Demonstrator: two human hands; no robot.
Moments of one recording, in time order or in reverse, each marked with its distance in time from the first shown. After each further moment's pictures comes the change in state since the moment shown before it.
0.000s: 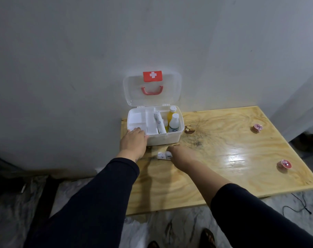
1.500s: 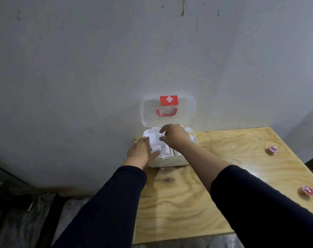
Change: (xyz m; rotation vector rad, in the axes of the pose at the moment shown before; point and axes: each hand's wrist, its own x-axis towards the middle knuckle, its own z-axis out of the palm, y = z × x) left_hand 0.021 -0.026 -0.045 -0.185 -0.126 -0.129; right_hand 0.067 -0.075 -0.110 0.347 0.241 0.082
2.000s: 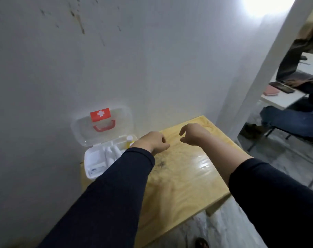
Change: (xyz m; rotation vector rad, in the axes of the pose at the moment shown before) left_hand 0.016 0.208 0.022 0.077 -0.306 0.437; right_hand -0.080 0.178 -0.132 -0.218 -0.005 0.400
